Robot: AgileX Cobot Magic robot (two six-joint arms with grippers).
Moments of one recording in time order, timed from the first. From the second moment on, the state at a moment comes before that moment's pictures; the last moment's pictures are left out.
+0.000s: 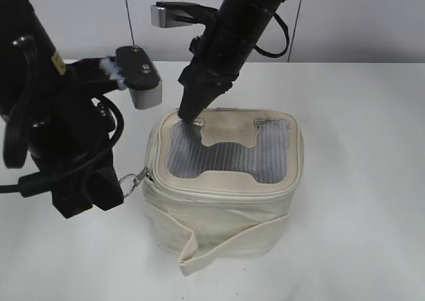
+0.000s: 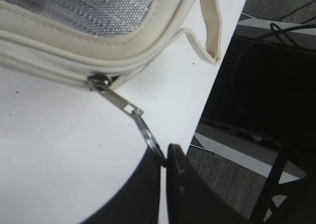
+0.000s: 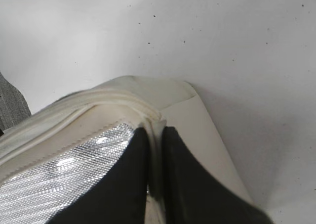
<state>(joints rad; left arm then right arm) -0.70 1.51 -1.10 -0.22 1.13 0.62 0.55 2.23 -1.96 0.50 1.23 -0.62</state>
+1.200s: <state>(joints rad) -0.96 1.55 -1.07 -0.44 0.83 0.58 0.55 2.23 -1.96 0.51 1.23 -0.60</state>
